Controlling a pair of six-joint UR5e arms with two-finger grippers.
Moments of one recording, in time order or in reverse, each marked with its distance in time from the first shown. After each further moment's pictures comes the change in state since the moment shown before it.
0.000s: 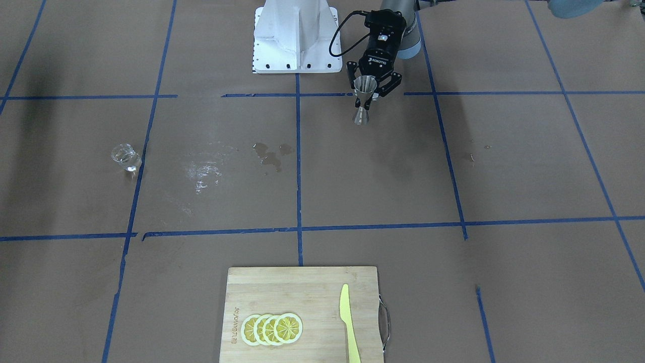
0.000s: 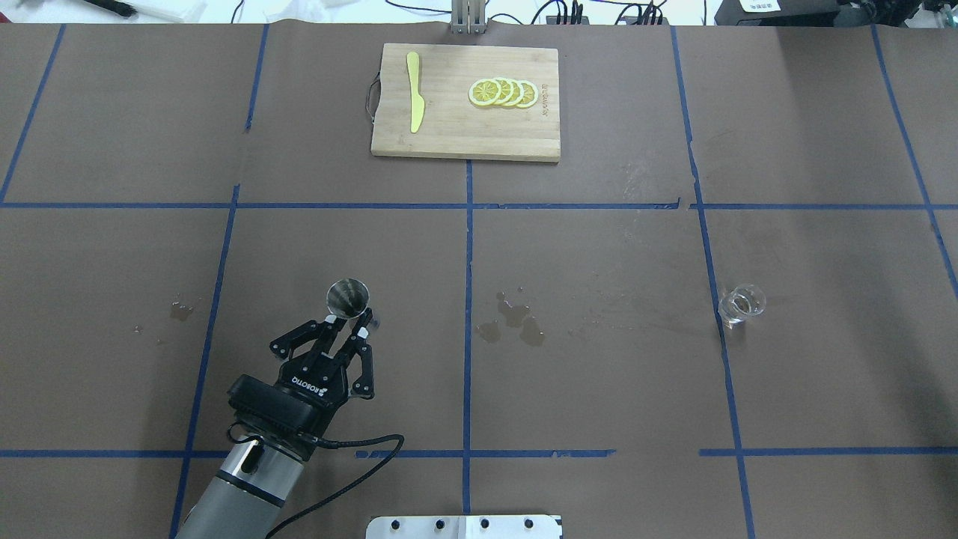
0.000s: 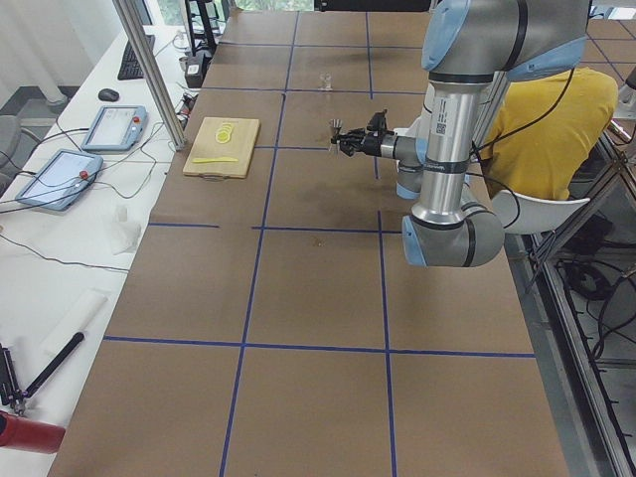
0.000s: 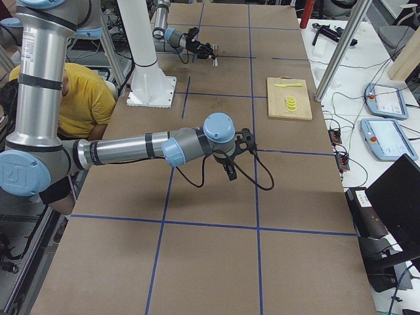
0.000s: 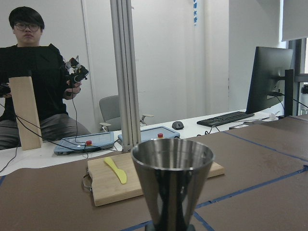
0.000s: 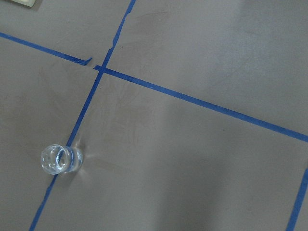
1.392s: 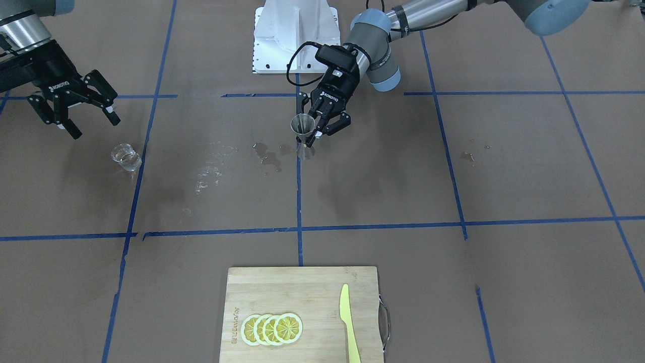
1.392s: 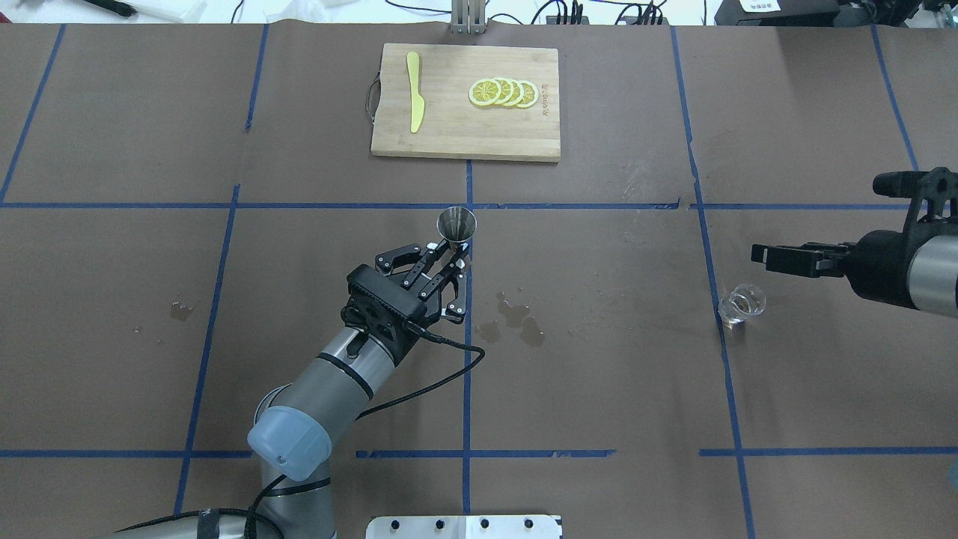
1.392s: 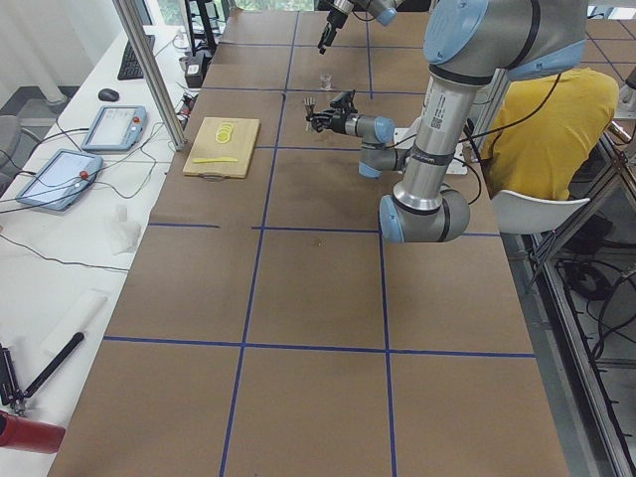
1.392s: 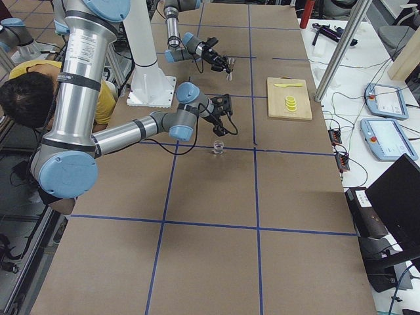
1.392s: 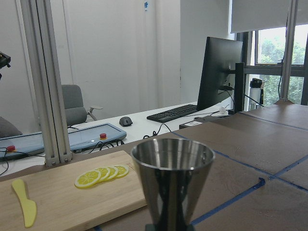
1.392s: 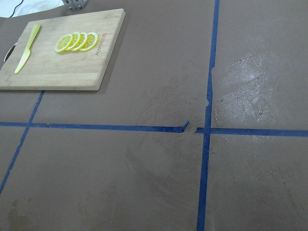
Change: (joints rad) left arm -0.207 -0.227 0.180 0.138 -0.372 -0.106; right arm -0.771 -0.074 0.148 0.605 -0.937 1.034
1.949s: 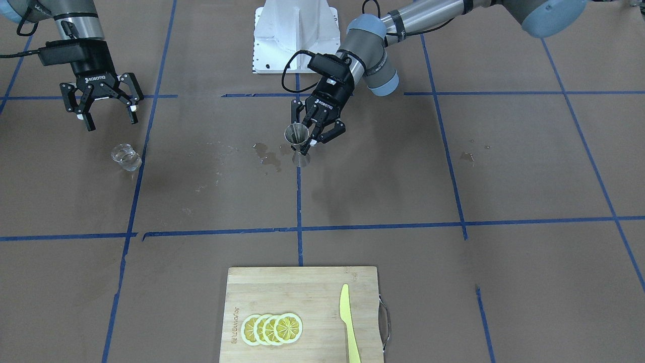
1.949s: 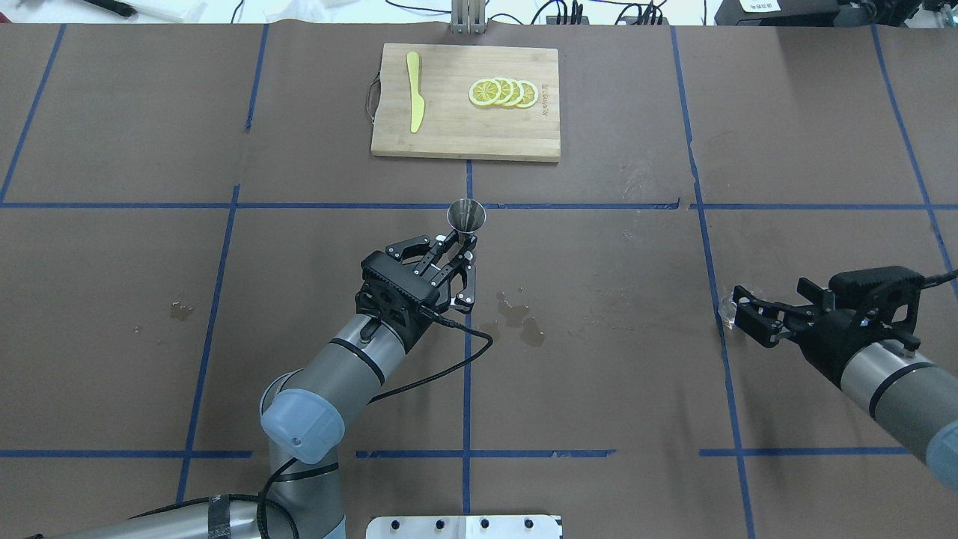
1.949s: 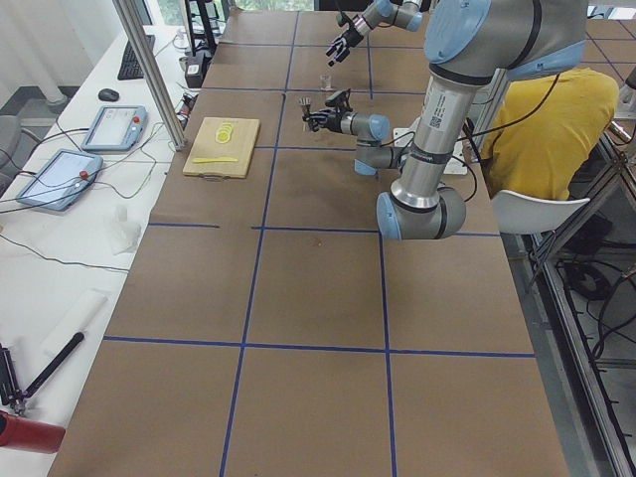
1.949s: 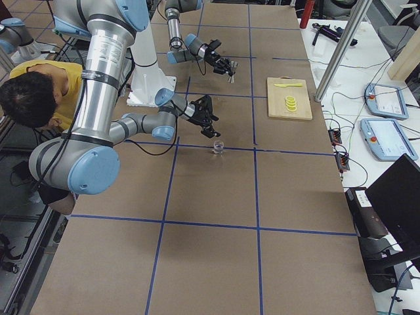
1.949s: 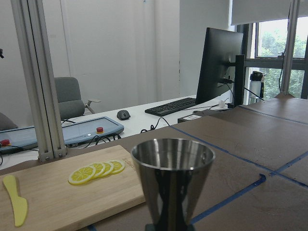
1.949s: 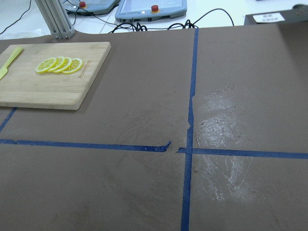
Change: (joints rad) left arm -0.021 -0.019 0.022 0.034 -0.030 -0.028; right arm -0.408 -0.091 0.012 -0.044 -0.660 0.074
